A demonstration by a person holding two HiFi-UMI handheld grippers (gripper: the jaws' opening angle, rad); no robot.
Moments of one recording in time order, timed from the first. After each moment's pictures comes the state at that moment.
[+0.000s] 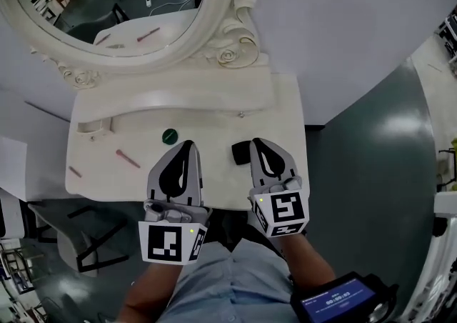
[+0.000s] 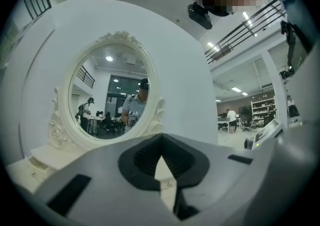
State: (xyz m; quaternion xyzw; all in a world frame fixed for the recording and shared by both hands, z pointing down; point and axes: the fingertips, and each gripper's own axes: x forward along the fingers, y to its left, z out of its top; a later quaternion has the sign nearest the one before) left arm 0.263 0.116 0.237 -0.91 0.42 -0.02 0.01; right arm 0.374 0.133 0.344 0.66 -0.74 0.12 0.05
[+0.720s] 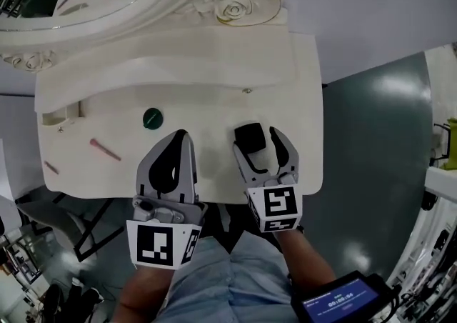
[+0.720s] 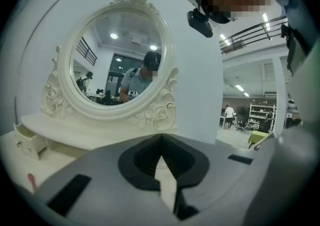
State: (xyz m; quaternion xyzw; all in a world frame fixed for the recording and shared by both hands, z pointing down) left arm 0.260 0.058 0.329 -0.90 0.41 -0.09 -0.09; right arm 0.360 0.114 0.467 0.64 -0.71 0.25 0.16
